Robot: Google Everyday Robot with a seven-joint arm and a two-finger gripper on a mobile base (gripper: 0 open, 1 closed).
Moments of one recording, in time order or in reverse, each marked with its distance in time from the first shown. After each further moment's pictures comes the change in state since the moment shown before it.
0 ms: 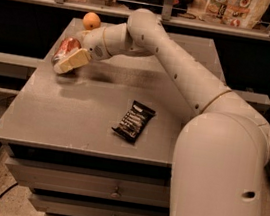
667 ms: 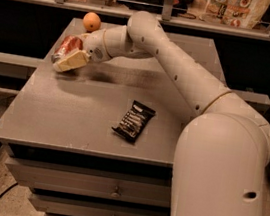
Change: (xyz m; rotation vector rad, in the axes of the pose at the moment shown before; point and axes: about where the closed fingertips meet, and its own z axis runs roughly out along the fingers) arm 0.005 0.002 -0.001 -0.005 -0.001 0.011
